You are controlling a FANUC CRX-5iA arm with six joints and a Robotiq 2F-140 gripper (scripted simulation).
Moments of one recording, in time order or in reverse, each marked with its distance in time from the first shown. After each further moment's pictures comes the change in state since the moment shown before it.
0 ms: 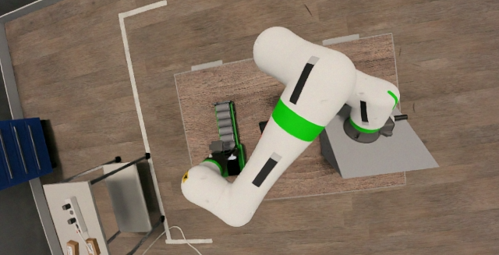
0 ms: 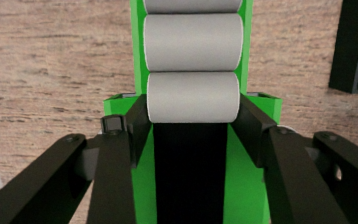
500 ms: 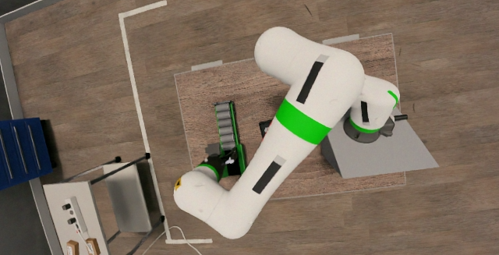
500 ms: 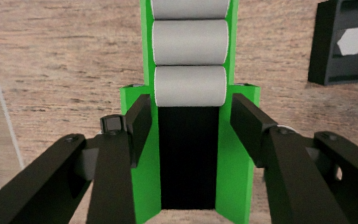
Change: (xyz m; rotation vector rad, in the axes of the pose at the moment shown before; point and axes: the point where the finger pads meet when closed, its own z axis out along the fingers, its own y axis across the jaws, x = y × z) arm 0.000 0.000 -0.044 0.001 -0.001 0.000
